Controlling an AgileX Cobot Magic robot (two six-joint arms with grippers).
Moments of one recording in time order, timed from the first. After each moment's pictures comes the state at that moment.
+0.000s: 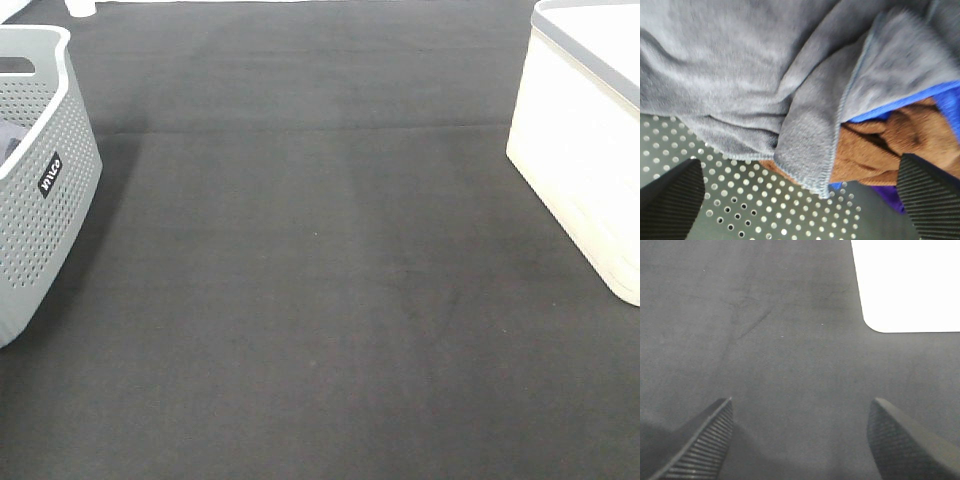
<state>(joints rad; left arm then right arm) 0.08 1.90 -1.50 0.43 1.01 0.89 0.08 0.00 -0.45 0.05 1.10 -0.03</state>
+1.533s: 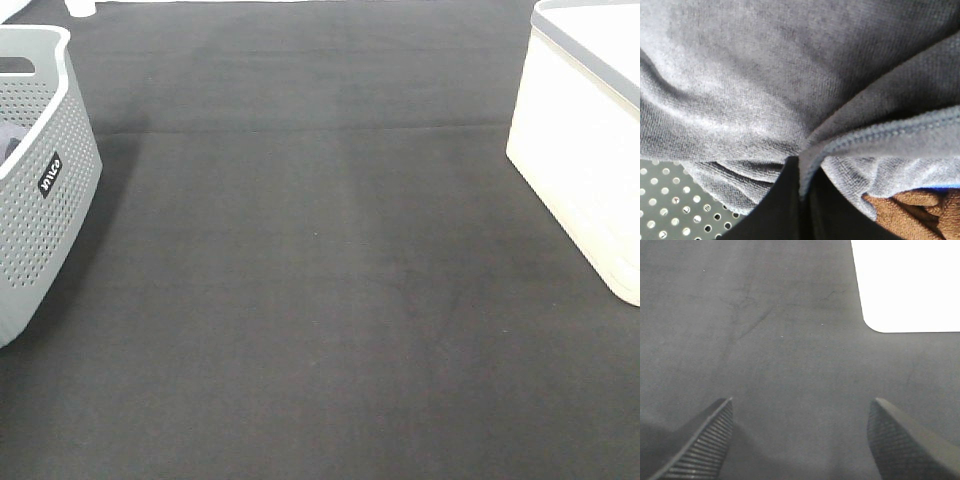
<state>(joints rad) 0.08 2.05 -1.51 0.53 0.86 0.69 0.08 0.00 -0.45 0.05 1.10 -0.03</state>
